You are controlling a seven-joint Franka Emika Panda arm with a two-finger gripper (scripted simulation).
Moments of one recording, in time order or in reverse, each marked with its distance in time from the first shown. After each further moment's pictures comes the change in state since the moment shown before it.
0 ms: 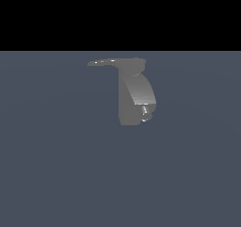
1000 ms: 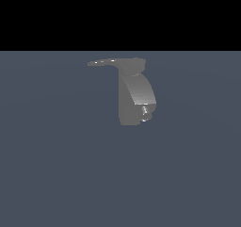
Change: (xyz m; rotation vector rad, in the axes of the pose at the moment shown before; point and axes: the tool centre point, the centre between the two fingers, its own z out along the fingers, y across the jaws) arm 0.022 -0.035 0.022 0.004 0.000 0.156
